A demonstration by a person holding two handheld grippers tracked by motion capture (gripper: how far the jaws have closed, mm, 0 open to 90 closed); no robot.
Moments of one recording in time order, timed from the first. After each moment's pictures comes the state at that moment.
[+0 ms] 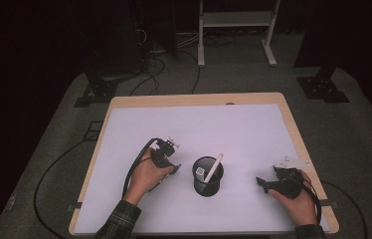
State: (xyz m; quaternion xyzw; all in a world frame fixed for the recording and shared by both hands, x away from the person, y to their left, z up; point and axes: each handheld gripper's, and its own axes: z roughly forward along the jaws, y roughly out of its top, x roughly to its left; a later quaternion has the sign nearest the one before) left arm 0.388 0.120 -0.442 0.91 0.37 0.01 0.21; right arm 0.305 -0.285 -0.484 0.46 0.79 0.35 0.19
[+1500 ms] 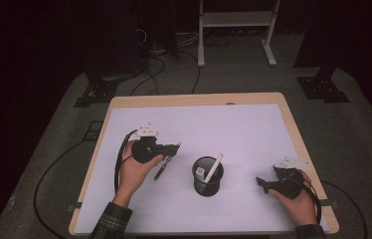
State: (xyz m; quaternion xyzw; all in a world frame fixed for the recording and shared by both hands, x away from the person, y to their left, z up) left arm 0.363 0.158 -0.384 0.81 0.31 0.06 0.49; right arm 0.305 -0.285 -0.484 0.46 0.79 0.35 0.19
